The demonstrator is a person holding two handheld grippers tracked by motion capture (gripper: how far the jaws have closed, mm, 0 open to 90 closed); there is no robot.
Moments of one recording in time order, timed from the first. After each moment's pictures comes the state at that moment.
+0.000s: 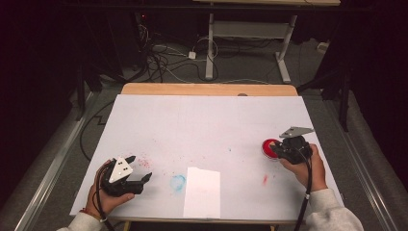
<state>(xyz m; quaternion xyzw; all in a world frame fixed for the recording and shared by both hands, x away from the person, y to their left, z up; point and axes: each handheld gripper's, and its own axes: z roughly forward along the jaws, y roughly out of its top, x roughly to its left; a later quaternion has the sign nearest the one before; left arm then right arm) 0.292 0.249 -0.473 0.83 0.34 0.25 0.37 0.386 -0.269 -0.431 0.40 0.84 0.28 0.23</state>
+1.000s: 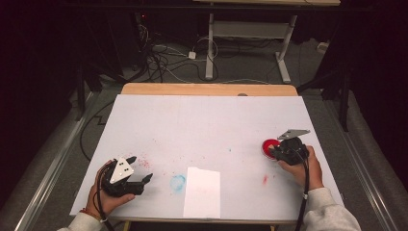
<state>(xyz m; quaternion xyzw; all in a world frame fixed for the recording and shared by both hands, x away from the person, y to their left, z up) 0.292 0.247 -0.474 0.83 0.34 0.25 0.37 0.395 -0.273 -0.451 0.42 0.84 0.27 0.21</state>
